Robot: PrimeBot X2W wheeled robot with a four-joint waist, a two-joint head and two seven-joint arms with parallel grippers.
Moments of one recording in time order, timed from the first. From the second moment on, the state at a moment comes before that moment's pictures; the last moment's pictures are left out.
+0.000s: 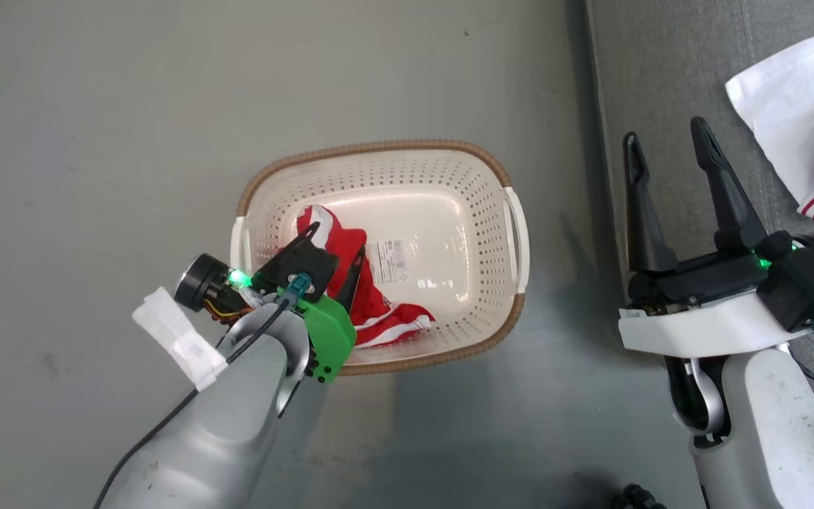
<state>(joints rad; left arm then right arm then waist) -0.68 0.05 -0.57 0.90 -0.11 -0.07 -0.21 -0.26 -0.06 0.09 -0.12 0.13 0.13 -0.24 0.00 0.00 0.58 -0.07</state>
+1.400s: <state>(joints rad) -0.99 0.21 -0.71 1.28 -0.04 -0.03 0.22 -0.45 -0.05 0.25 -0.08 0.38 0.13 -0.26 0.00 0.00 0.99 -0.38</state>
